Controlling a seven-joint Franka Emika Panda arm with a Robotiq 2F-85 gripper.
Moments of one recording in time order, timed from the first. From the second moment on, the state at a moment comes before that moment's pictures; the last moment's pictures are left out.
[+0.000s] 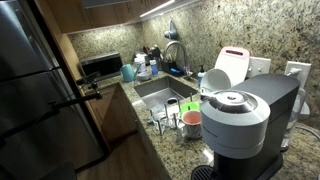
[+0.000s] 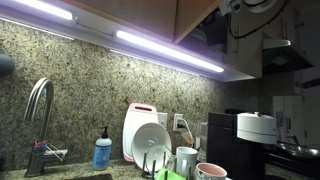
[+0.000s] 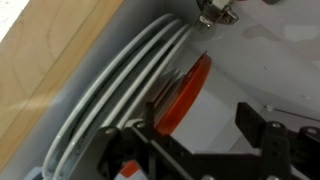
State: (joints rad) arm -0.03 0.18 -0.06 -1.51 -0.07 3.10 1.01
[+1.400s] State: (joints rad) arm 0.07 0.17 -0.23 -1.43 -0.21 3.10 1.13
